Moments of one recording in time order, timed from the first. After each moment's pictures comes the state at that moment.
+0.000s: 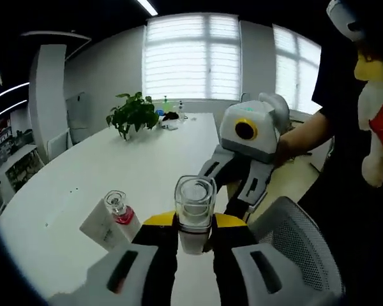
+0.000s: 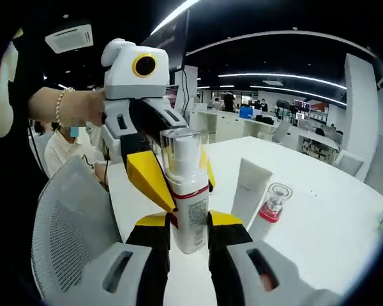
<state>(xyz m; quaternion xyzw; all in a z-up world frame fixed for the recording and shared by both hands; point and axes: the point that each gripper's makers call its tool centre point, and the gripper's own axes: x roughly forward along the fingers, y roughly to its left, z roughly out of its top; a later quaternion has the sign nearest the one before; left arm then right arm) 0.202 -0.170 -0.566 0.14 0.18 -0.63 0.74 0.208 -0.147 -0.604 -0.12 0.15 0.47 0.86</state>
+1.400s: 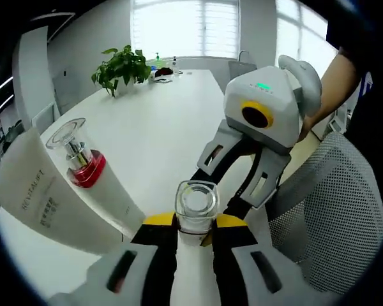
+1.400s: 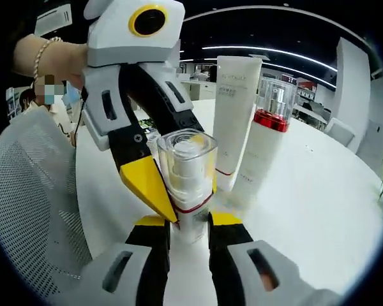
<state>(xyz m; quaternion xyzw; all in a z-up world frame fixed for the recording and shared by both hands) 0.232 -0.195 -0.690 0.23 0.26 -0.63 0.70 0.244 -0.177 -0.730 -0.15 0.23 0.41 0.87</state>
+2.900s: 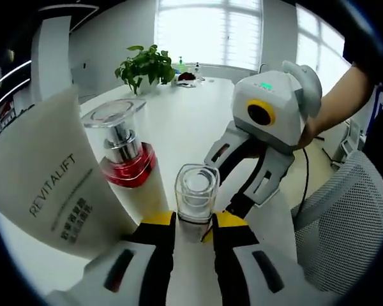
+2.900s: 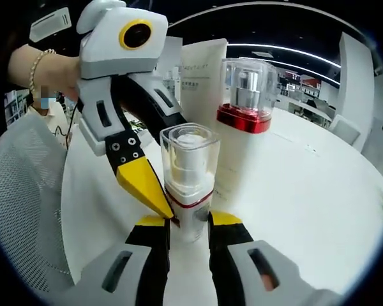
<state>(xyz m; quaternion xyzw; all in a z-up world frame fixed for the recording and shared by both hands) 0.285 -0.193 -0.700 0.18 0.27 -0.59 0.74 0.290 -0.186 -0.733 -0.15 0.24 0.43 0.86</state>
